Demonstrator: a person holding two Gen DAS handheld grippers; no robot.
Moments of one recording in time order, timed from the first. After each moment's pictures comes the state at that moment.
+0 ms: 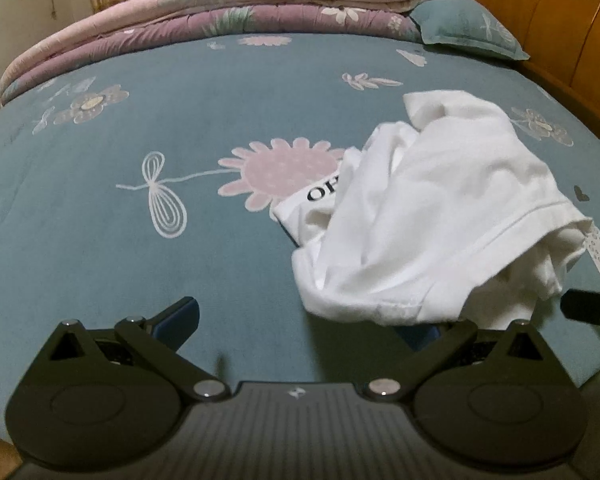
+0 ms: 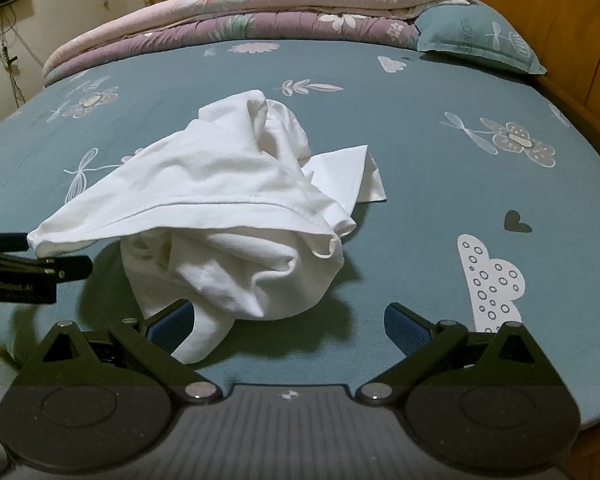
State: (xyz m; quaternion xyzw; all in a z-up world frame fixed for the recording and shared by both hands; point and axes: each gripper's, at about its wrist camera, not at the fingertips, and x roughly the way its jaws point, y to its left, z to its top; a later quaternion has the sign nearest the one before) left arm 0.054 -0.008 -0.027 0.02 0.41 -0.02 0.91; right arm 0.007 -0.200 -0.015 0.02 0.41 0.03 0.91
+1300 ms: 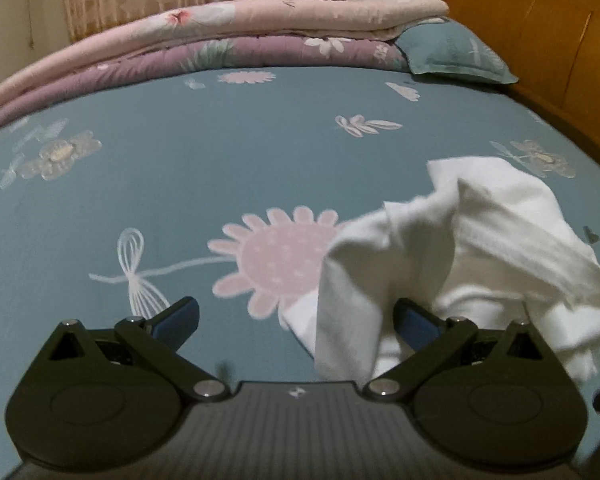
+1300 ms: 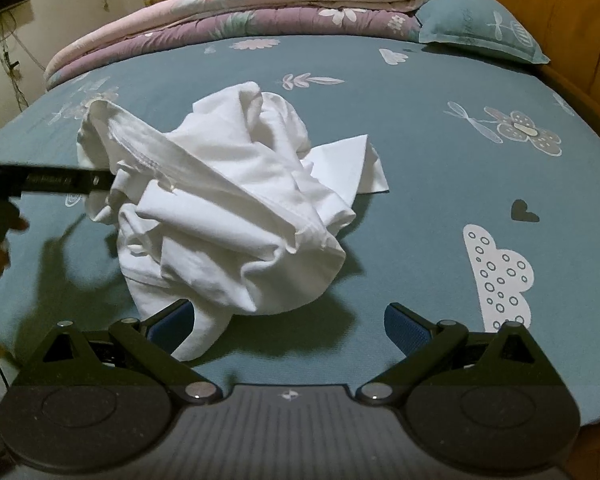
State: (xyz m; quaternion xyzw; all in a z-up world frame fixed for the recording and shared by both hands) left arm 0.125 0.012 -0.029 0.02 0.37 -0.08 0.92; right arm 0.010 -0.208 -0.023 0.03 0.41 0.03 0.91
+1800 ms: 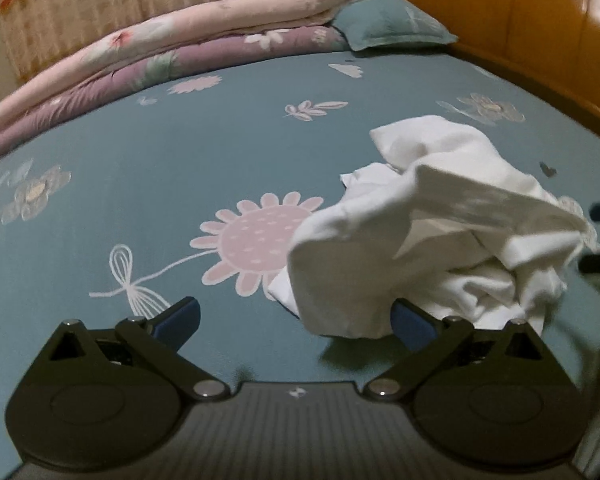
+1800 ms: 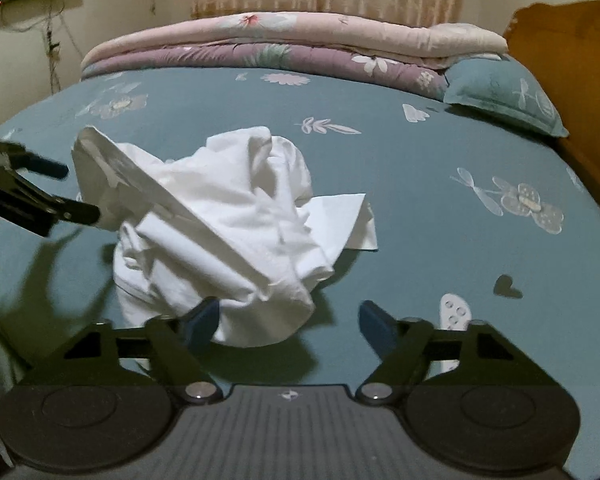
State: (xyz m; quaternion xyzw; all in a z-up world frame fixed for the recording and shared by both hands) left arm 0.095 0.003 -0.010 0.12 0.37 -0.14 0.91; right arm 0.009 -0.225 -0.005 -0.05 0.36 0.07 0.93
